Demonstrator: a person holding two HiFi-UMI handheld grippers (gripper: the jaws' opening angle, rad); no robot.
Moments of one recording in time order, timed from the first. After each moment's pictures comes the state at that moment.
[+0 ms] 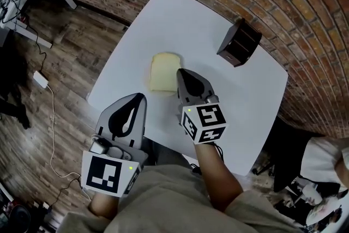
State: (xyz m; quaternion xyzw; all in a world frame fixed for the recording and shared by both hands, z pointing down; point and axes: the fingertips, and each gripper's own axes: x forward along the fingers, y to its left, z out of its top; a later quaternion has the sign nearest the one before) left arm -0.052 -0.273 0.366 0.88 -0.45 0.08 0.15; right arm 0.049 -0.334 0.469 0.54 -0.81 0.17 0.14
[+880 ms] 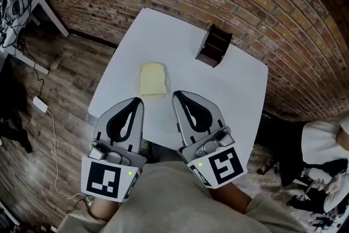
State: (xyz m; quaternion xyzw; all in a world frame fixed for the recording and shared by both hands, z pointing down) left arm -0.031 -0.227 0.290 0.91 -0.42 0.04 0.07; right arm 0.042 -0.222 0.280 0.52 -0.85 0.02 0.03
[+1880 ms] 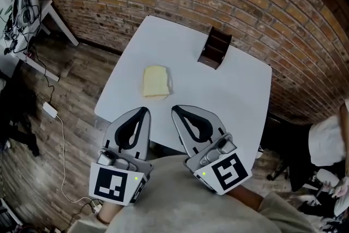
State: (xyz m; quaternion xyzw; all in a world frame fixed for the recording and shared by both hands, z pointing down) left arm -0.015 -0.184 0.285 0.90 -0.42 0.04 0.08; right arm 0.041 -0.170 0.281 0.47 -0.88 0.03 0.03
